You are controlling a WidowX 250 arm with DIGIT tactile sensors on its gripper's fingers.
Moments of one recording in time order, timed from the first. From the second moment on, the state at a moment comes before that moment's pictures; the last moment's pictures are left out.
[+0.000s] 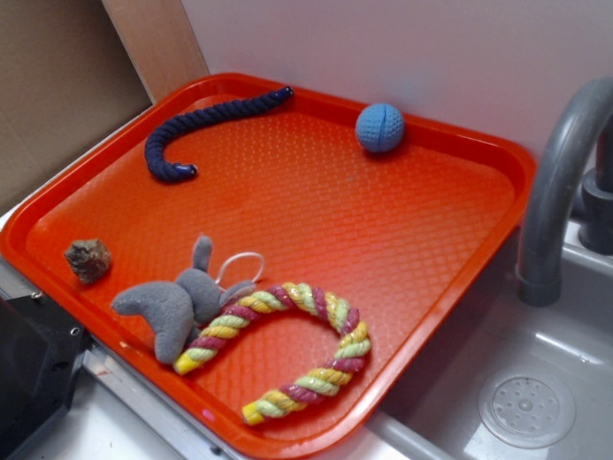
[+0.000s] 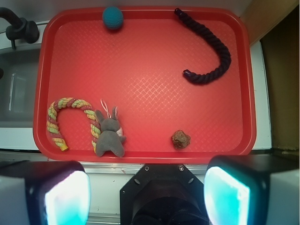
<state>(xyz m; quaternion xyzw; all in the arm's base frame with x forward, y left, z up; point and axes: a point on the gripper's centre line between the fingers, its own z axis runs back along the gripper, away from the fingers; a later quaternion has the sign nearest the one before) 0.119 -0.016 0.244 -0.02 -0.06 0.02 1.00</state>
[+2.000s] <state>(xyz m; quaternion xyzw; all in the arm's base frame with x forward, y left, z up) 0.357 -0.082 0.039 0.05 -0.10 -0.13 0.99</state>
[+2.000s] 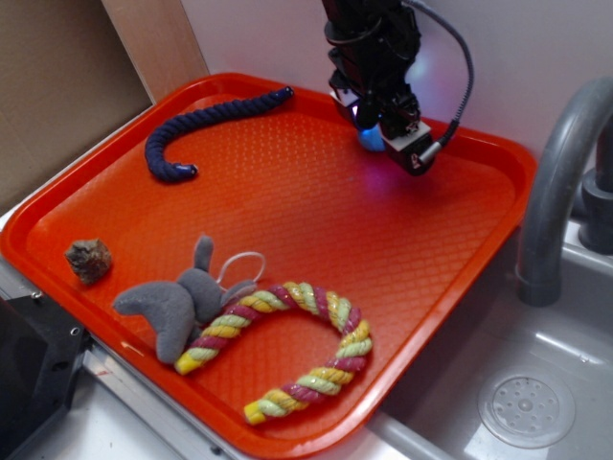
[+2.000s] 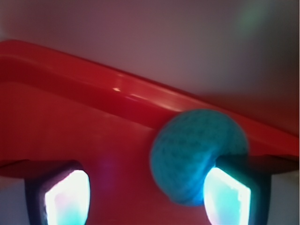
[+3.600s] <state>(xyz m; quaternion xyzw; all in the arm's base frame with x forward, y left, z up) 0.346 -0.065 0.025 0.02 -0.04 -0.11 0.99</state>
